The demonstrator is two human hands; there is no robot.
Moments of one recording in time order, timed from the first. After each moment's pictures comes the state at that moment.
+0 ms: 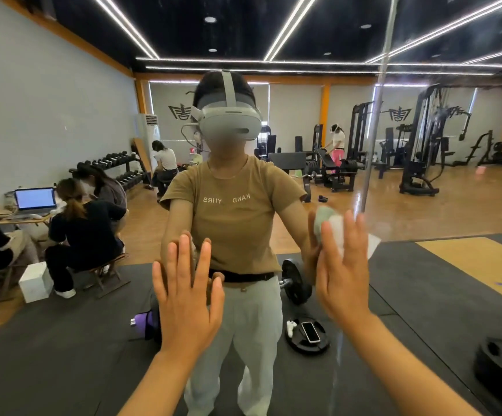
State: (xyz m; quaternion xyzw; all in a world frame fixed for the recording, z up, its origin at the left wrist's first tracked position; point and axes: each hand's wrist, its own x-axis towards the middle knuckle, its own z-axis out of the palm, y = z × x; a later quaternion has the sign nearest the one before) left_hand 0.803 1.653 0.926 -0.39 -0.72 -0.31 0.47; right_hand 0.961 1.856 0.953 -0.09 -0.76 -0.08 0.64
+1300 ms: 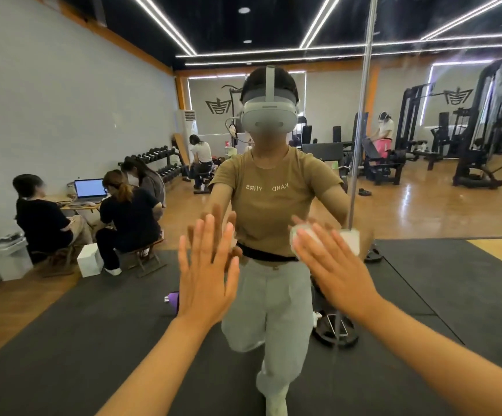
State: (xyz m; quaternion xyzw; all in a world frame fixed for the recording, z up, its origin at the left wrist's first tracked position) left_hand 0.835 1.666 0.913 -0.41 -0.74 -0.24 0.48; right_hand 0.988 1.880 0.918 0.06 -0.82 -0.25 0.51
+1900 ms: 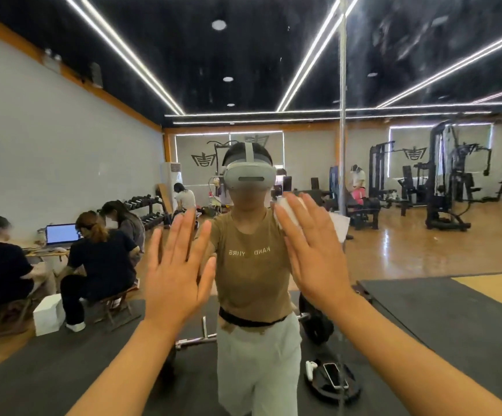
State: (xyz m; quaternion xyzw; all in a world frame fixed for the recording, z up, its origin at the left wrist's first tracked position) left_hand 0.780 1.666 0.873 -0.40 -0.66 -0.18 0.61; right_hand 0.948 1.857 0.896 -0.01 -0.77 -0.14 0.62
